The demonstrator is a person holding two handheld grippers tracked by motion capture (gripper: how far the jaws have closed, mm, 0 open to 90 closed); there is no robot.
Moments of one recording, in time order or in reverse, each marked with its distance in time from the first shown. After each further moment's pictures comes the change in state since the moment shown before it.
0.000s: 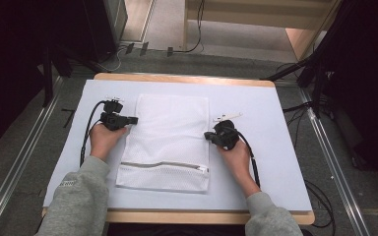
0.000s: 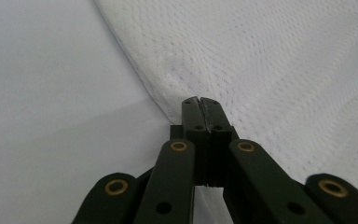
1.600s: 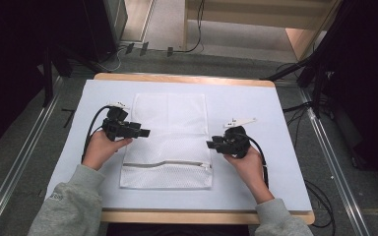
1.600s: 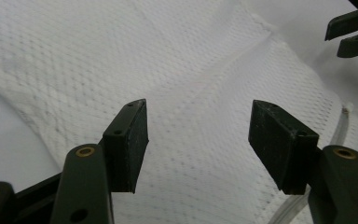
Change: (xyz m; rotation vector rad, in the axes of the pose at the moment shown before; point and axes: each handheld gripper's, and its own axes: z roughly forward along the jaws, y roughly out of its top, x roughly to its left) left arm -0.063 -0.009 -0.036 0.033 -0.177 0.142; right arm 0.014 -0.018 -0.053 -0.044 0.122 -0.016
